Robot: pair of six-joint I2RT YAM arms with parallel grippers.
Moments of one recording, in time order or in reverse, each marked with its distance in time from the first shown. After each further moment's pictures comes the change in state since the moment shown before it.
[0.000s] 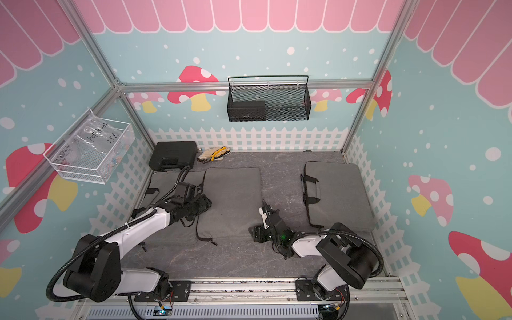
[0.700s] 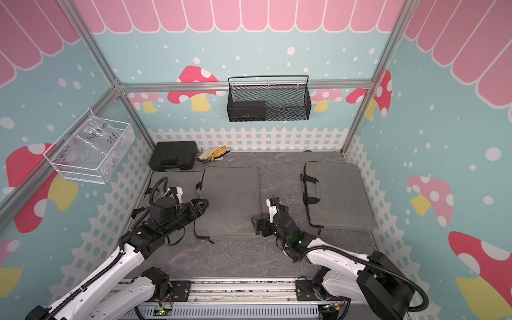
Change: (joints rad) left arm -0.191 -0.525 -0.193 0.112 0.029 -0.023; right arm -0.046 -0.467 -0.018 -0.258 0.175 -0.047
